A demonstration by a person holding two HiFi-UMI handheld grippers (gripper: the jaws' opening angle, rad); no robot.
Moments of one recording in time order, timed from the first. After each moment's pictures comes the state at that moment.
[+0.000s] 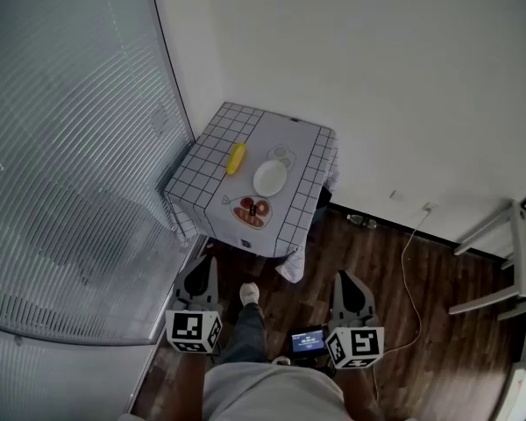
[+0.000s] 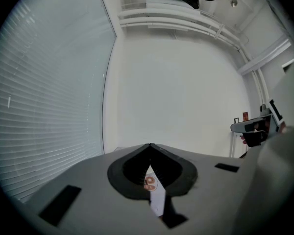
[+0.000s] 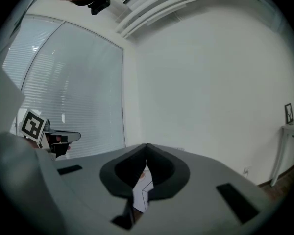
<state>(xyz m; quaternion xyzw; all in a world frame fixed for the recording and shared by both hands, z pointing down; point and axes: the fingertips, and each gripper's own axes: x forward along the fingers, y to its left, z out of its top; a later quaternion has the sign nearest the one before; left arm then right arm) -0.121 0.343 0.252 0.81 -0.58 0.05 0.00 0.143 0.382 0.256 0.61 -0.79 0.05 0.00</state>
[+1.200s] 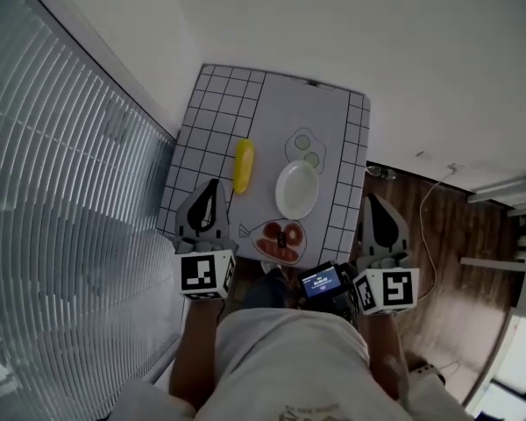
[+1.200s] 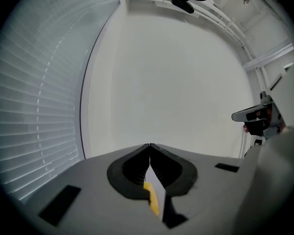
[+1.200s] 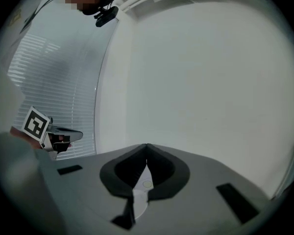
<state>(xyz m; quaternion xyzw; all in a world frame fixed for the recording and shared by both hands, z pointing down) -0.167 -0.062 0.271 0.85 -0.53 0.08 0.01 0.085 0.010 0.247 0.66 -0.75 0.04 0.06</state>
